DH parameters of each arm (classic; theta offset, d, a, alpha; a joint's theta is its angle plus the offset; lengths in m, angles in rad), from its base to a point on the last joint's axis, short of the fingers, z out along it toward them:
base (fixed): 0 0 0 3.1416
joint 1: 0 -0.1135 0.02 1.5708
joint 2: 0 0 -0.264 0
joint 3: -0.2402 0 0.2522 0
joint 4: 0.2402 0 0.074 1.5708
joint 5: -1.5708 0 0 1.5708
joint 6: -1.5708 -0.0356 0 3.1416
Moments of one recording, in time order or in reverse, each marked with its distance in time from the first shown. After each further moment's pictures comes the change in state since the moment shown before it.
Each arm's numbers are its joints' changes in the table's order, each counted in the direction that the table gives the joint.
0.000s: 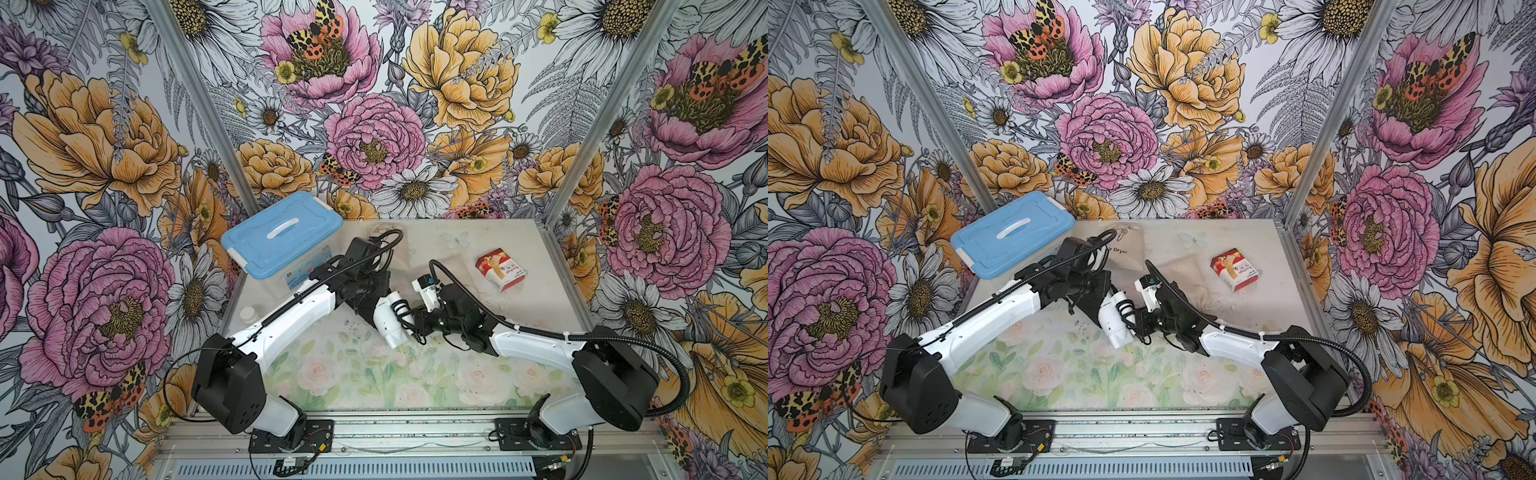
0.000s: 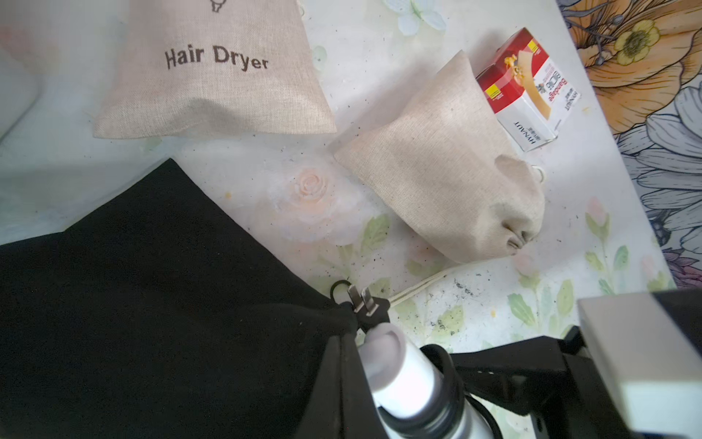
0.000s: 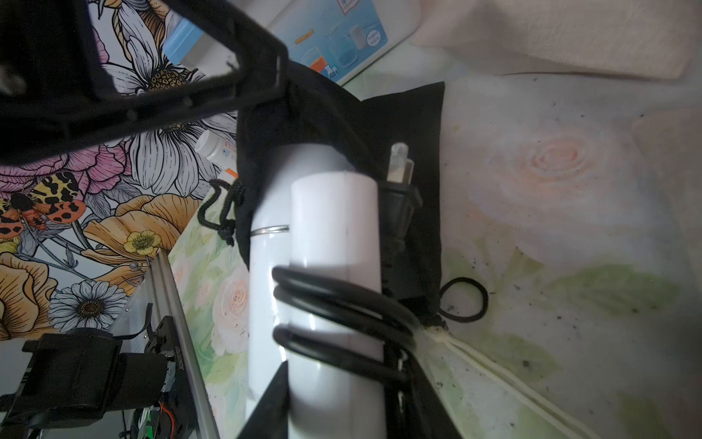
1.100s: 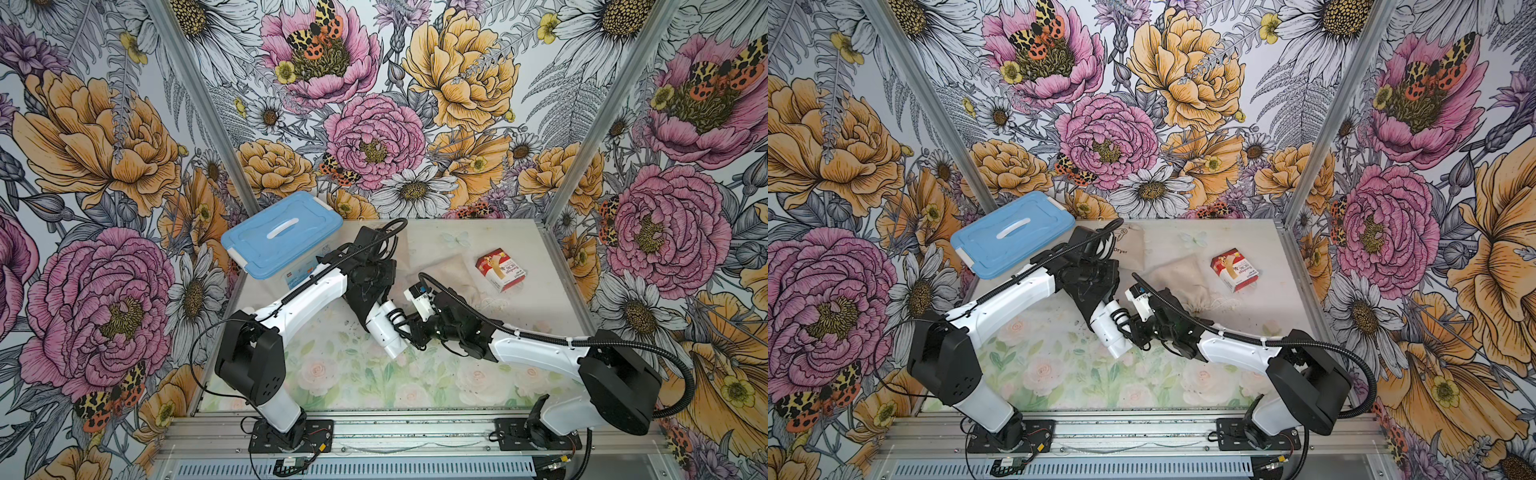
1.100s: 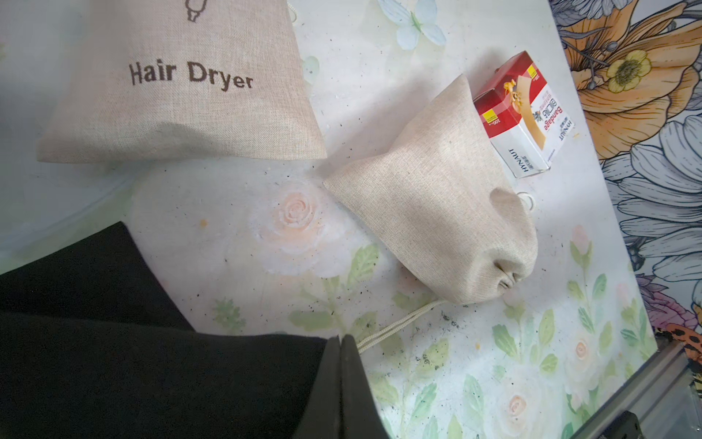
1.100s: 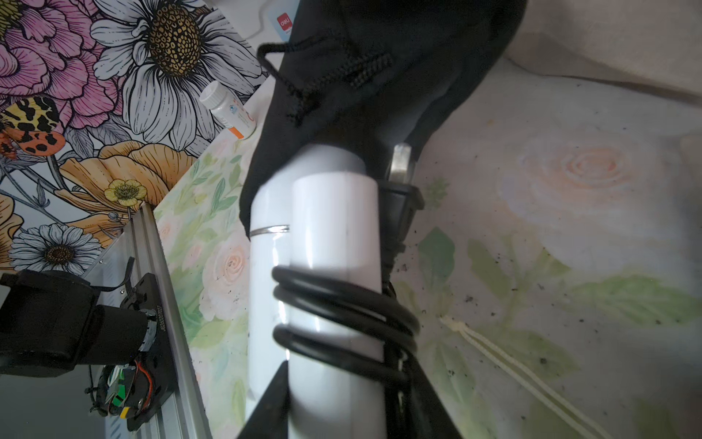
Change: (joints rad) left arm -0.032 0.167 -0.132 -0.002 -0.058 0.036; right arm -0.086 -0.042 0.000 0.073 -0.066 0.136
